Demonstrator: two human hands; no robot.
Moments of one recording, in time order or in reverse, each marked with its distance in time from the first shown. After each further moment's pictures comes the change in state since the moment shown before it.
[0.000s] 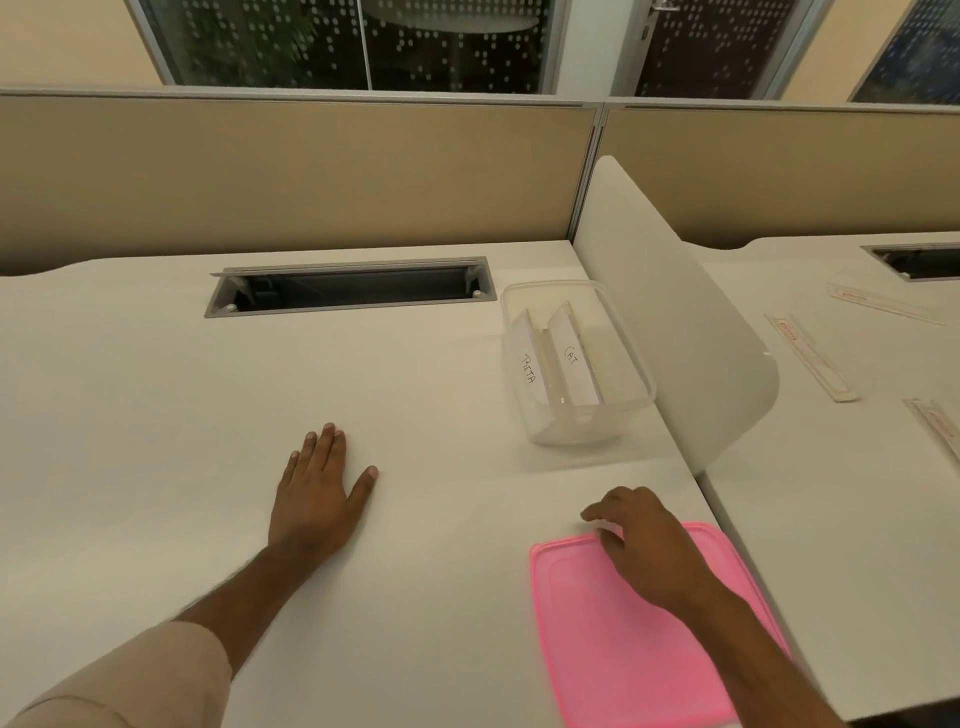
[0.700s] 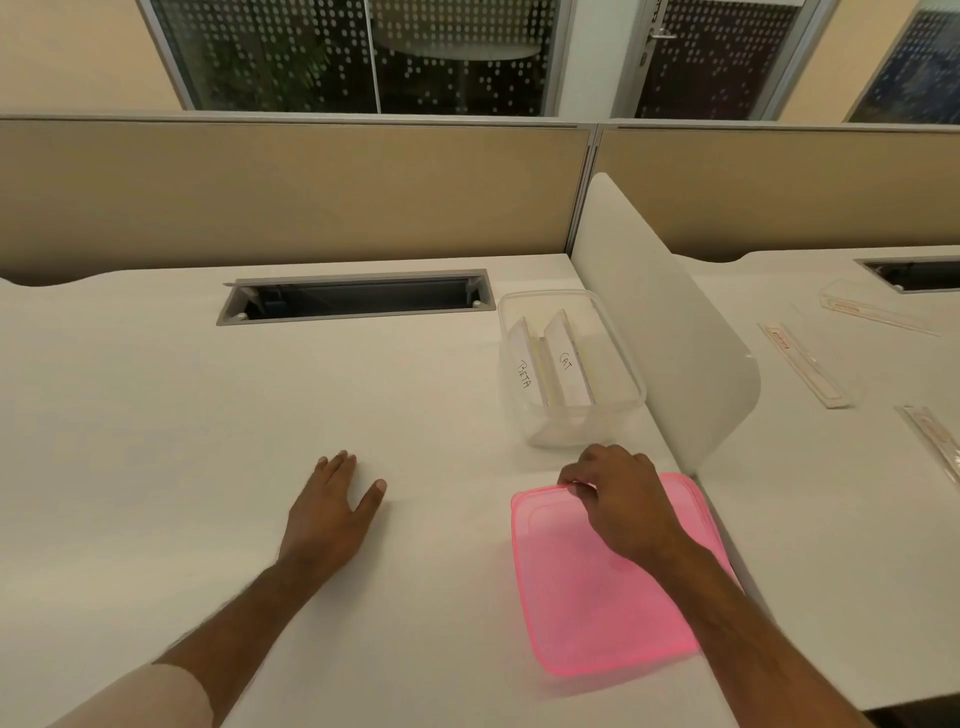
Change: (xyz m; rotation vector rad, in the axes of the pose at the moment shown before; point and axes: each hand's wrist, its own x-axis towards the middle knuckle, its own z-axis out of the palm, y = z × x) left_hand -0.034 0.025 -0.018 -0.255 -0.069 -0.102; right_hand 0.026 -0.033 -0.026 -0.095 0.126 -0.090
